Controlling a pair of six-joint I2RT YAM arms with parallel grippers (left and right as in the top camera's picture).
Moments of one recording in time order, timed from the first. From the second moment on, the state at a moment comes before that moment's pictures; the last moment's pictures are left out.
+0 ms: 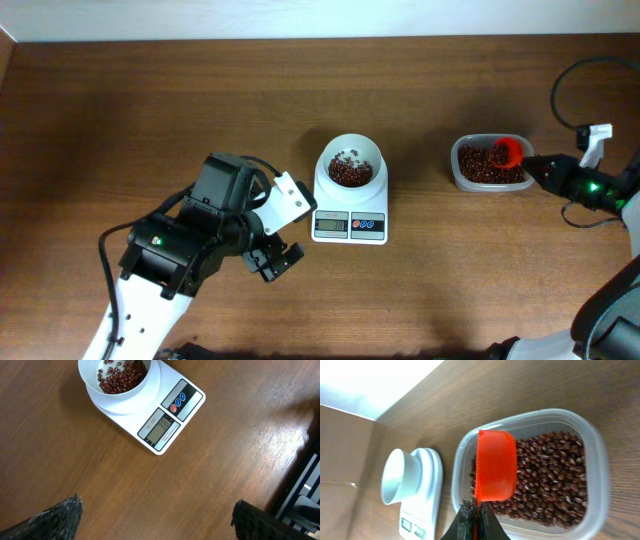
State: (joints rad) left arm -0.42 1.12 1.19 -1.11 0.24 0.50; right arm -0.62 1.70 1.10 -0.61 -1.00 -0.22
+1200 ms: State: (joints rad) left arm -0.42 1.12 1.19 -1.11 0.24 0.50; right arm -0.21 1.70 1.10 -0.56 -1.37 -0.21
